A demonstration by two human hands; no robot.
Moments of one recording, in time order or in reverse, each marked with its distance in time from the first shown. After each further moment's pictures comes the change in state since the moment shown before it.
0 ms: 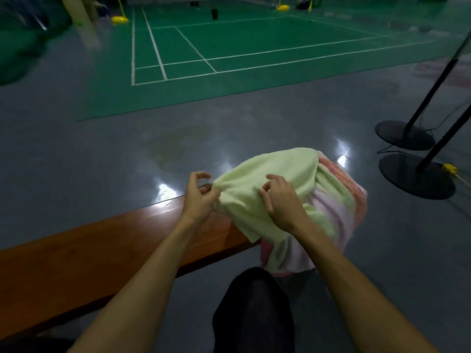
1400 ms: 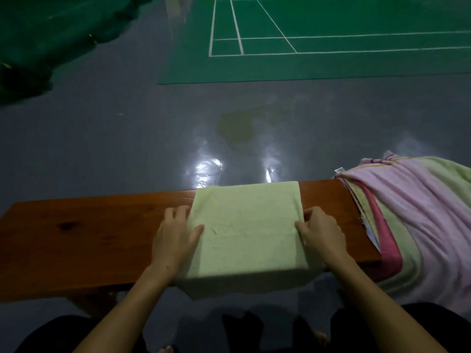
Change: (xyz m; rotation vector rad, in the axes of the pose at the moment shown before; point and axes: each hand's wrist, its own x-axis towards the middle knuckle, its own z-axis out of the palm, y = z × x) left_hand -0.050 -0.141 -0.291 1.063 0.243 -0.122; right_hand 0.006 -0.123 0.170 -0.016 -0.319 0.358
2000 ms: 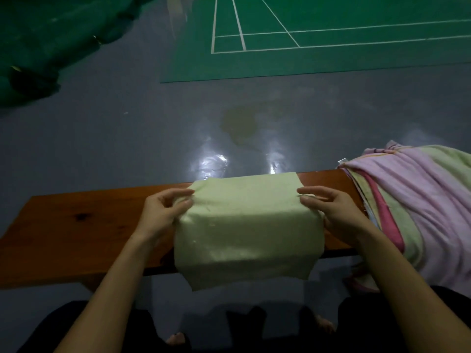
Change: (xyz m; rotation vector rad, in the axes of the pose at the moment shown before) left_hand 0.010 -0.011 -0.055 -0.984 -0.069 -0.120; right_hand -0.003 -0.003 -0.046 0.993 -0.342 0.009
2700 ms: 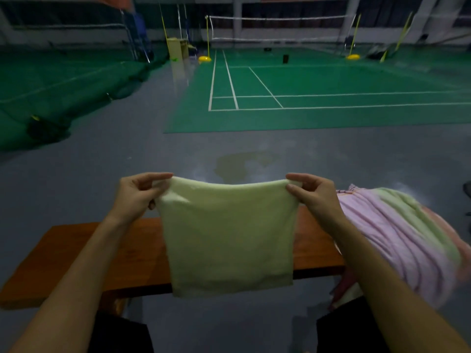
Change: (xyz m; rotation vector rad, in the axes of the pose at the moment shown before) left_hand -0.027 0.144 -0.062 0.072 0.036 0.397; right_hand -0.069 -0.122 0.021 -0.159 0.181 -0.555
